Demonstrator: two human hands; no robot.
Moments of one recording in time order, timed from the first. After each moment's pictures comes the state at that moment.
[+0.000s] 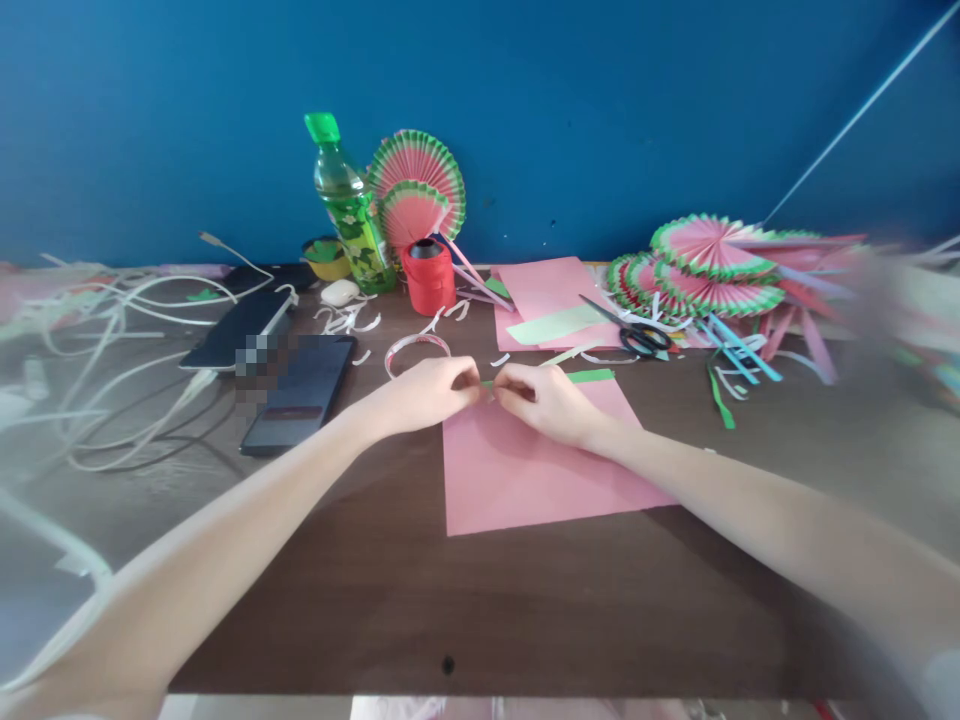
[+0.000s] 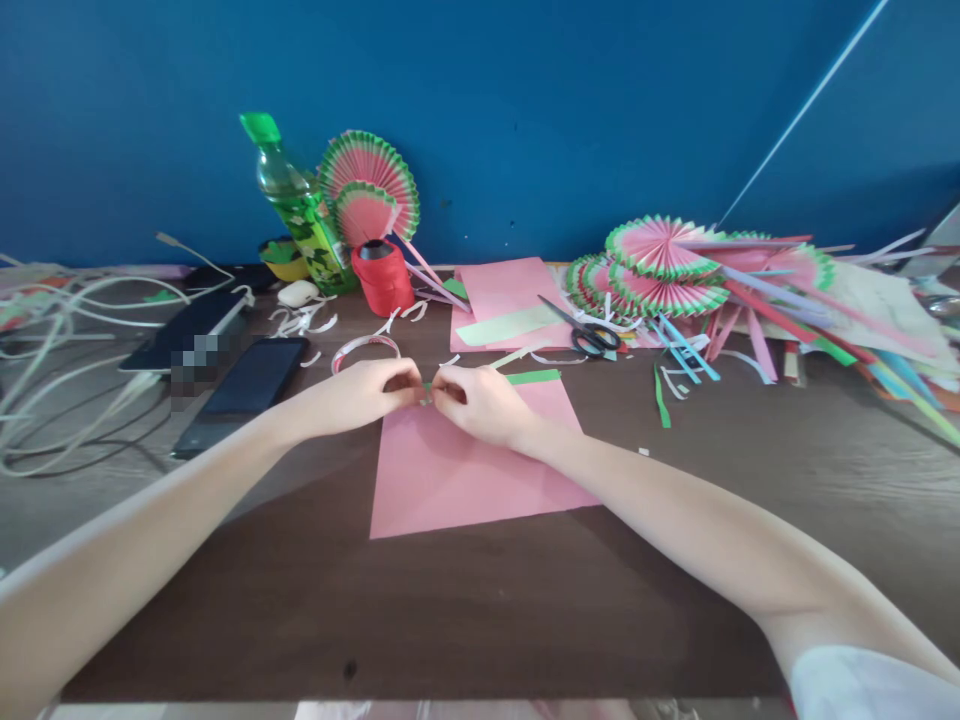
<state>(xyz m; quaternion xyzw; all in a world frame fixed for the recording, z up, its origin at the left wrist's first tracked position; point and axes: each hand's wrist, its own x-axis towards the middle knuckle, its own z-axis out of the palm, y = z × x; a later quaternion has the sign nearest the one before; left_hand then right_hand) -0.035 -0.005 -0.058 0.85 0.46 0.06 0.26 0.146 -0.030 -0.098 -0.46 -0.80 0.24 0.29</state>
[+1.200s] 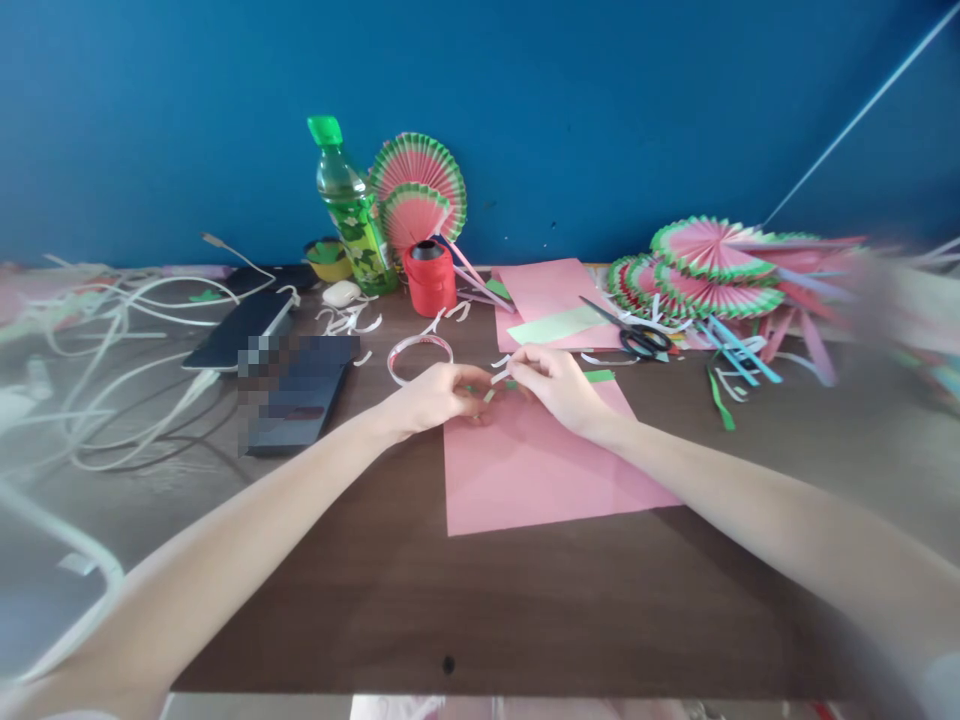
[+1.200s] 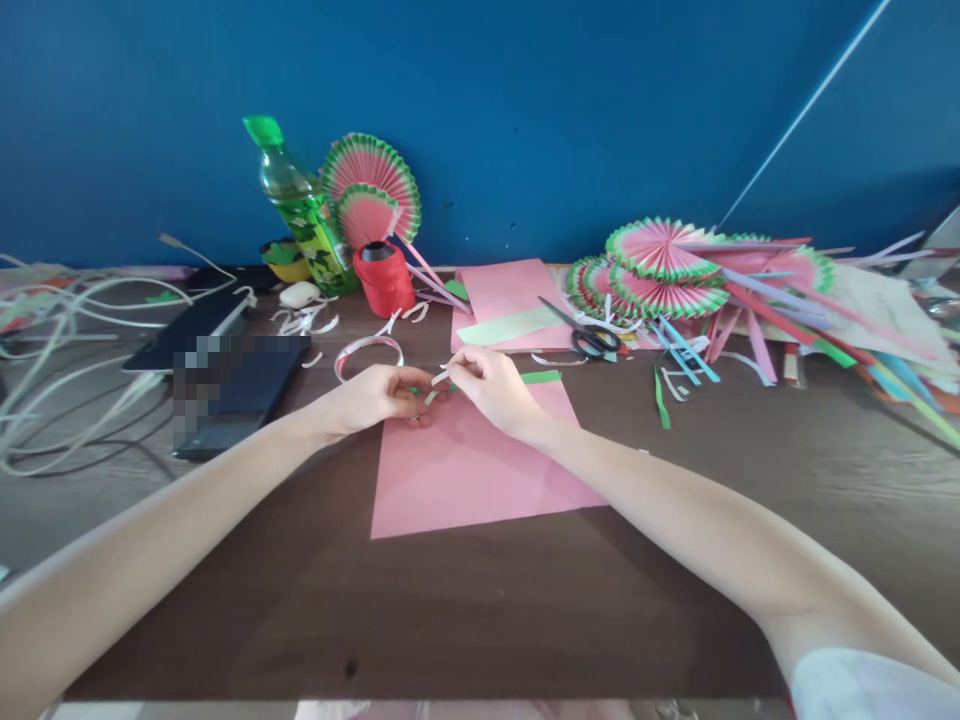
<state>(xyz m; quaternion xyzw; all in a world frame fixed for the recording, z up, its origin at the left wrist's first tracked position) -0.031 -0.003 -0.079 0.68 0.40 0.17 0.59 0.147 -0.026 -0.092 -0.49 -0.68 0.37 0.41</state>
